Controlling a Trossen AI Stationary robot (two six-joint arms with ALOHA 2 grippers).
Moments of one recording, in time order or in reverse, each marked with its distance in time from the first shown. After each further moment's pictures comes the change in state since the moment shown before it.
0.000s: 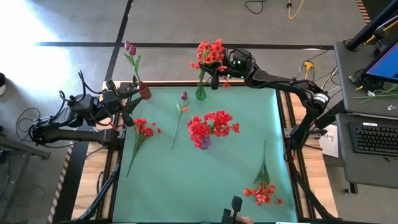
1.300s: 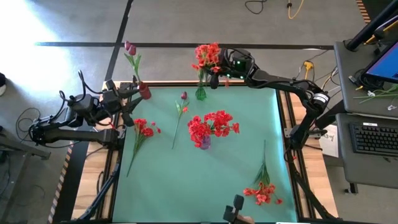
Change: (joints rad) left arm 0.000 0.000 0.000 0.000 0.000 0.000; right arm 0.000 0.000 0.000 -0.026 0.069 -0.008
